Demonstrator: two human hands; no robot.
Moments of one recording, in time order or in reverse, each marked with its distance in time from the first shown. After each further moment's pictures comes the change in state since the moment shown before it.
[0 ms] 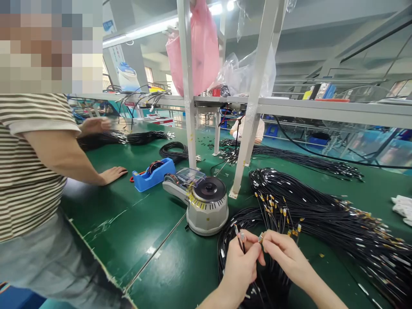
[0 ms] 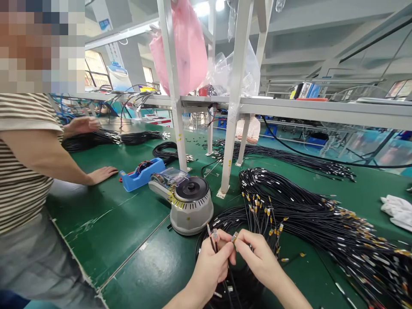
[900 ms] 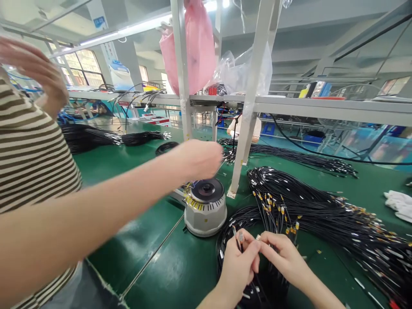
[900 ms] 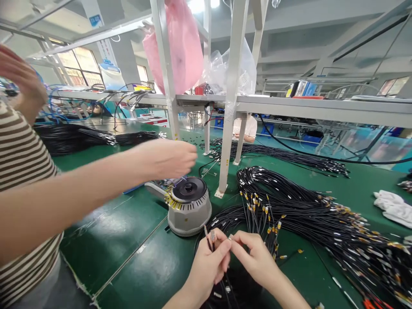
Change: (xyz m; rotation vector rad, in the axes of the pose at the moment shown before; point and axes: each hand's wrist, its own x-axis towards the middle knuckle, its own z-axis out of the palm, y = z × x) left_hand -0.002 0.002 -0.006 0.105 -0.071 0.058; right_hand 0.001 0.008 0.005 -0.149 0.027 0.010
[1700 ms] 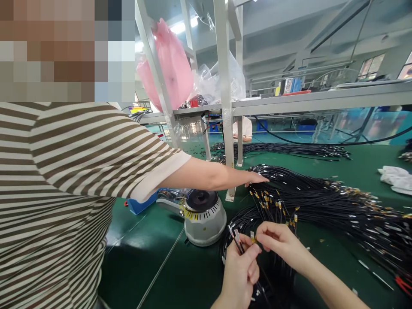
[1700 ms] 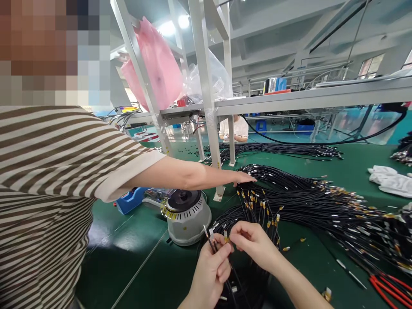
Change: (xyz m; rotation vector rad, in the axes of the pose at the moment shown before) left_hand -0.002 -0.009 0.005 -0.276 0.101 -0.128; right_hand 0.002 0.005 -0.008 0.440 0.033 0.135
